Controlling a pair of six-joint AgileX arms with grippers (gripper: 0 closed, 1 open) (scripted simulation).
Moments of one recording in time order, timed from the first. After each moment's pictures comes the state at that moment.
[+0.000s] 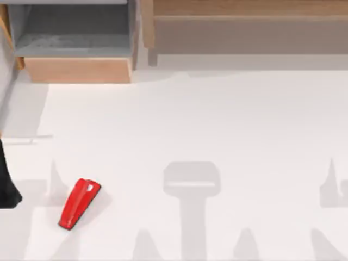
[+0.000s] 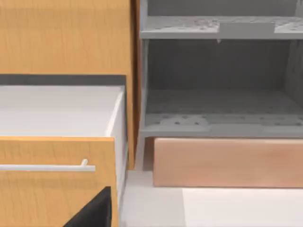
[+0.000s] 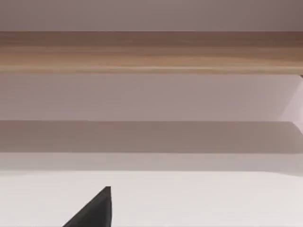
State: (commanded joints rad) left arm 0.00 0.00 0.00 0.00 0.00 0.00; right arm 0.00 0.00 0.00 0.00 0.00 0.00
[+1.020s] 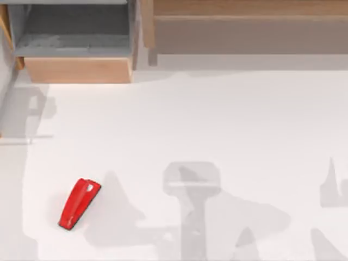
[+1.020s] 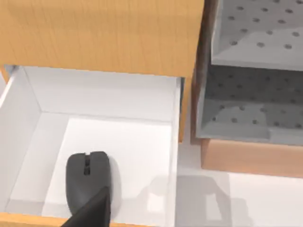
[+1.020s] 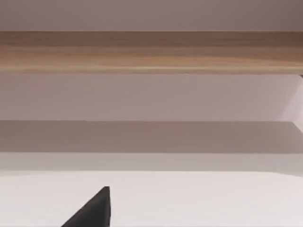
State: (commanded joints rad) left arm 0.23 1.10 1.14 -0.55 0.16 0.08; right arm 0.00 0.00 0.00 0.00 0.00 0.00
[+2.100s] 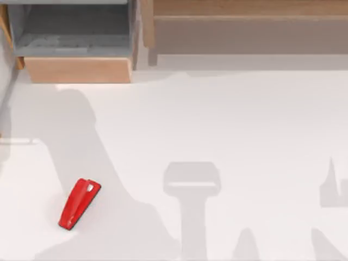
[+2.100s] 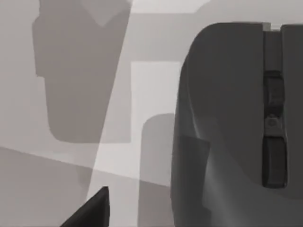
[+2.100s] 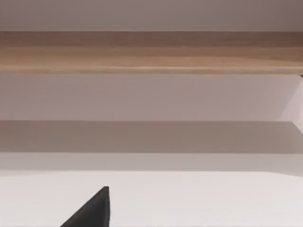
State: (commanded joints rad) left arm 0.32 2.60 2.45 -1.32 0.02 0.10; right arm 0.00 0.00 0.00 0.00 0.00 0.00
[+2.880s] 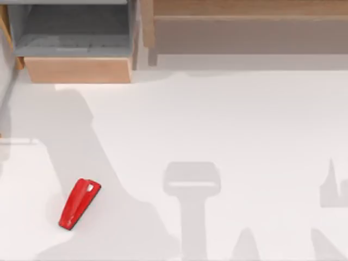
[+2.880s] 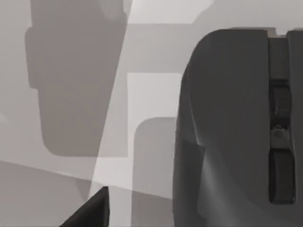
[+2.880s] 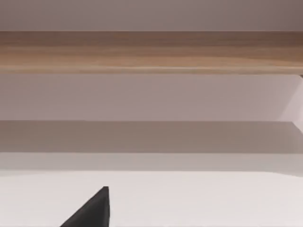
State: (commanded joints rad) left arm 0.33 2.60 2.42 -1.28 0.02 0.11; right arm 0.00 0.00 0.00 0.00 0.00 0.00
